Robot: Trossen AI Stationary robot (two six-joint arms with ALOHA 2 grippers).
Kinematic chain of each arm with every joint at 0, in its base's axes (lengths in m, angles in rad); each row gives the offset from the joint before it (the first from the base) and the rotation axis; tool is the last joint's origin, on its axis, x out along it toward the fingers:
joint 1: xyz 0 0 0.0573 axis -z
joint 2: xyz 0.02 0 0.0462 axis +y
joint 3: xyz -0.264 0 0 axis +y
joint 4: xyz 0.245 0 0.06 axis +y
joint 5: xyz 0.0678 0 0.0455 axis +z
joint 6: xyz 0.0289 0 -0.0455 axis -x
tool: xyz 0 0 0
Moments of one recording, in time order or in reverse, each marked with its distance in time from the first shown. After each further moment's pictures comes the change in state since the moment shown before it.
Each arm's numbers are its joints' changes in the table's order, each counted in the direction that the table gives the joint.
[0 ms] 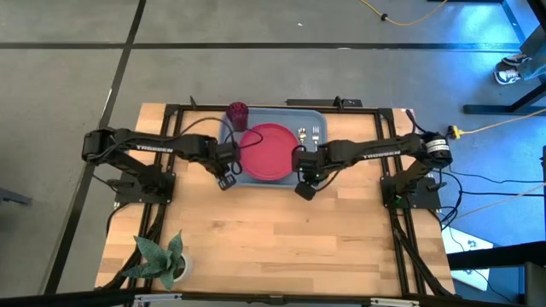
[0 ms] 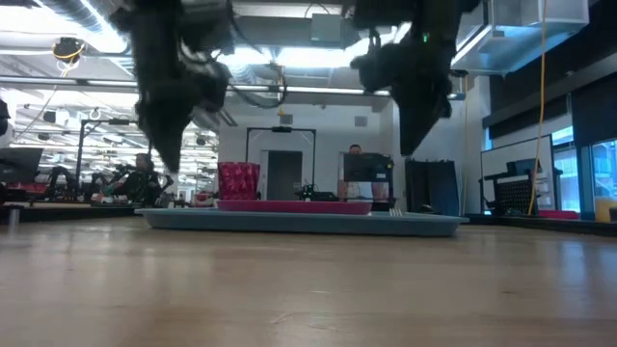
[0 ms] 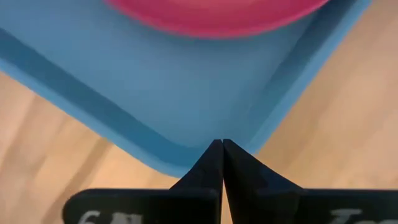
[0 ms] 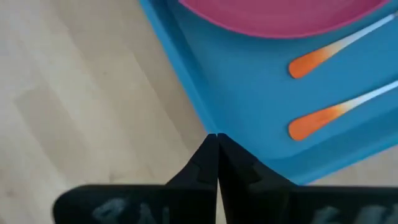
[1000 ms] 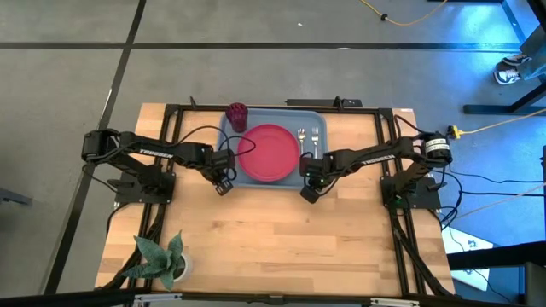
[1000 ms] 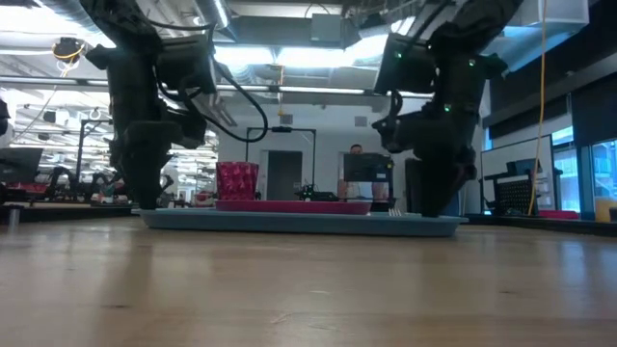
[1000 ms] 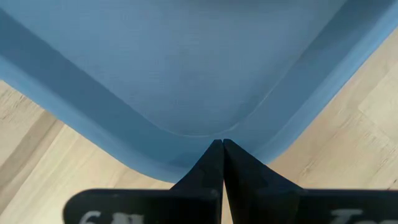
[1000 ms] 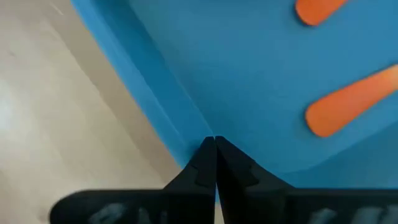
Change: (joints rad) left arm 0.000 0.000 0.226 -0.200 -0.077 0.100; right arm 0.039 -0.001 0.356 -0.369 0.047 -0.056
